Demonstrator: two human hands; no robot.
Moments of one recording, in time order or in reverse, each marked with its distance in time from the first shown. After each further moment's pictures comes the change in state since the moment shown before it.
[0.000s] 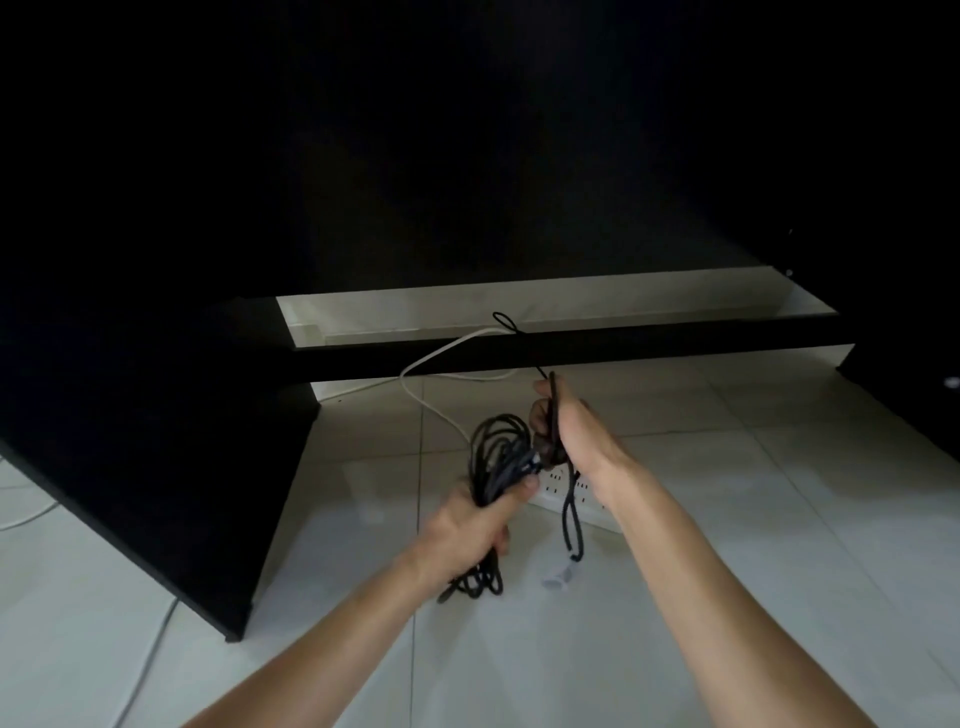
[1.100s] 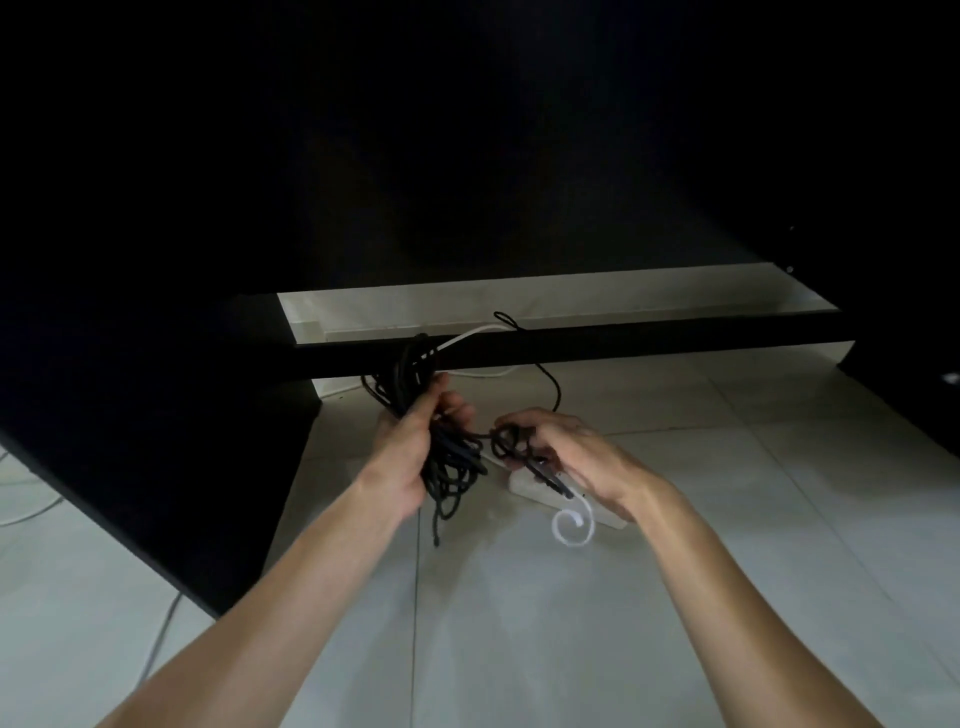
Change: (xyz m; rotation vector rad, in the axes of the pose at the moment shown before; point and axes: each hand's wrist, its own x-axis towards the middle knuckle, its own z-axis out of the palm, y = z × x) left_hand 0.035 0.035 -0.049 -0.935 0.289 -0.144; right_hand -0.011 0.013 -0.010 -0.122 -0.316 -0.101
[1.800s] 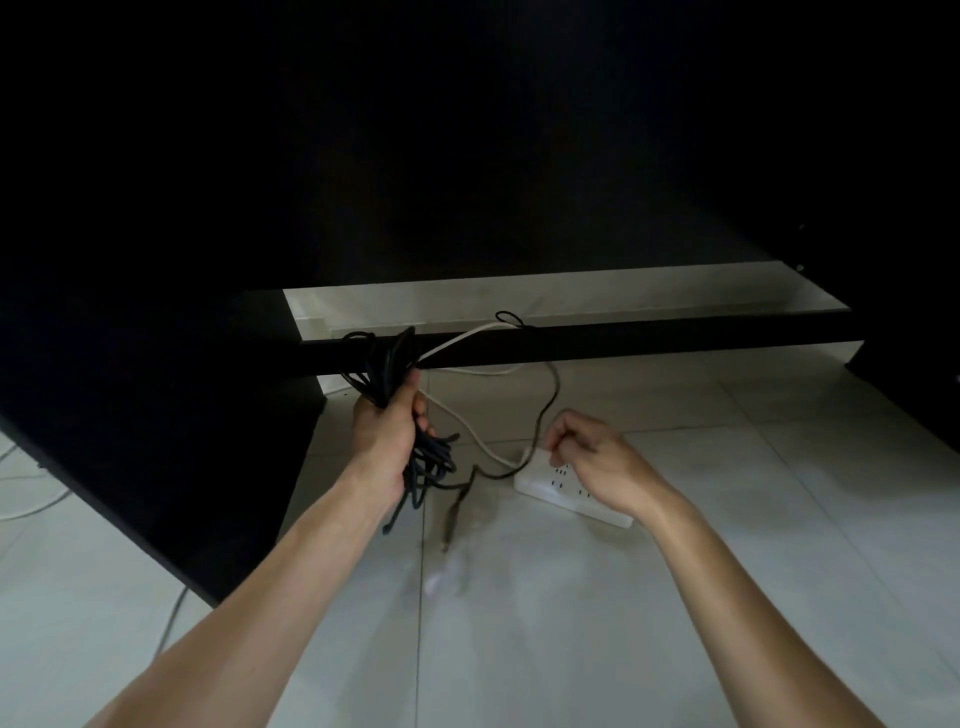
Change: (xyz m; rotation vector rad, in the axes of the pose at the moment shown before) left_hand 0.006 0.009 -0.014 0.151 0.179 0.208; right_hand 0.000 0.028 -0.008 -0.208 0.236 0.010
